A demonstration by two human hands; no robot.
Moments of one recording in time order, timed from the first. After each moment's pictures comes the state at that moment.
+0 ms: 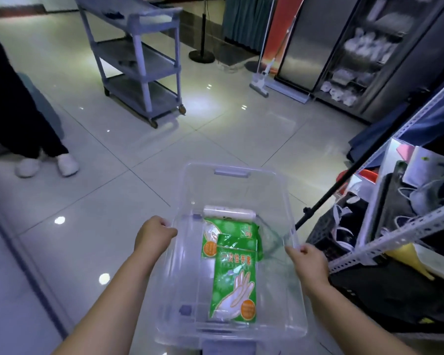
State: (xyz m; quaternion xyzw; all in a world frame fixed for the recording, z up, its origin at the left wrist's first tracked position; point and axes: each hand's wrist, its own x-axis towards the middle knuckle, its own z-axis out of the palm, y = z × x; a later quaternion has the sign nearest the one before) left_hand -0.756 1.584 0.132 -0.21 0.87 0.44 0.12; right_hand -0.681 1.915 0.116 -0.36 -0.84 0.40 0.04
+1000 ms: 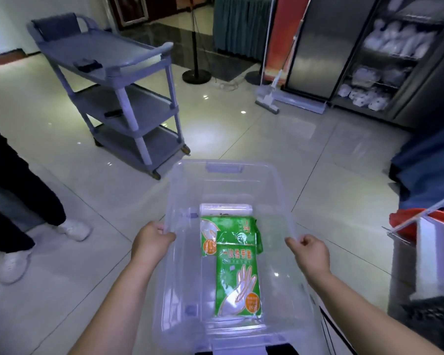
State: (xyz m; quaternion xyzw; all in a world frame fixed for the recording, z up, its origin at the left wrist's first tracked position) left_hand -1.311 1.511 0.156 -0.20 0.85 0.47 0.10; right_hand -1.238 1.844 0.108 -0.36 -0.82 0.44 0.06
